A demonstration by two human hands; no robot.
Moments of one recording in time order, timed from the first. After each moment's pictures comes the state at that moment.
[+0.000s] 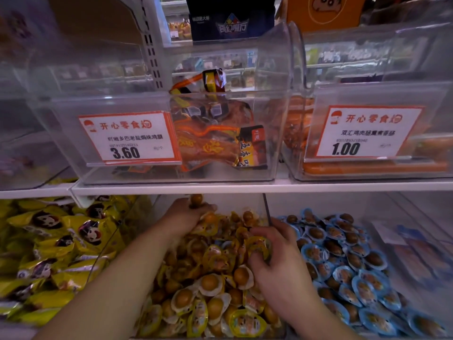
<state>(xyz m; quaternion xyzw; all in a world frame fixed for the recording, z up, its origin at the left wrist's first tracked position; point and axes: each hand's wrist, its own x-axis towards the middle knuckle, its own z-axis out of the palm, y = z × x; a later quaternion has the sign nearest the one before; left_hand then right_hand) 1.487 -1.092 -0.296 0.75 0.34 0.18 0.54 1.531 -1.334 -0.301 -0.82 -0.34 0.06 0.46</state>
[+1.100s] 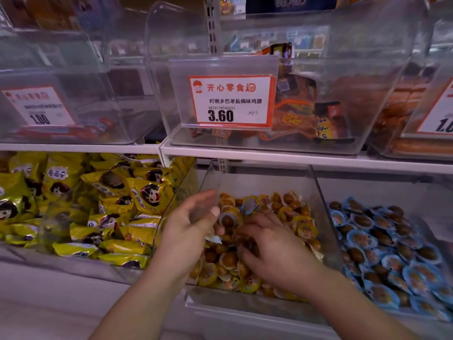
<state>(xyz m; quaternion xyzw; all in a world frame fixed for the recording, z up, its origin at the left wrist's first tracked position) 1.348 -1.163 -0.271 0.66 0.29 0.35 0.59 1.489 -1.274 -0.308 -0.79 -0.59 0.02 0.18</state>
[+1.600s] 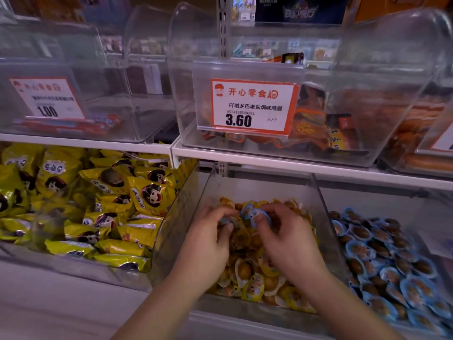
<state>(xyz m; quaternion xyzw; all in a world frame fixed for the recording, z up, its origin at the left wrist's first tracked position) 1.363 -1.155 -0.304 0.84 0.26 0.35 0.33 1.491 -1.267 -0.292 -0.79 -0.42 -0.03 0.45</state>
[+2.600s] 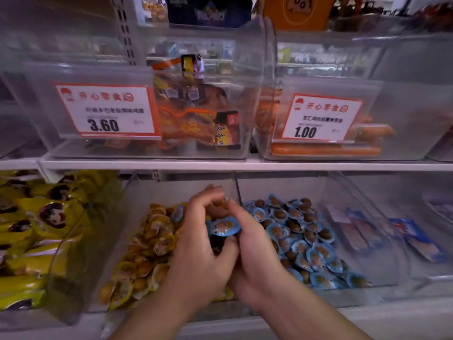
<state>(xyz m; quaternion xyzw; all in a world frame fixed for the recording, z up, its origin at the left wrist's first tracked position) 1.427 -1.257 -0.275 0.82 0.09 0.37 0.42 1.489 -1.335 -0.258 -0.36 -0.04 0.48 0.80</state>
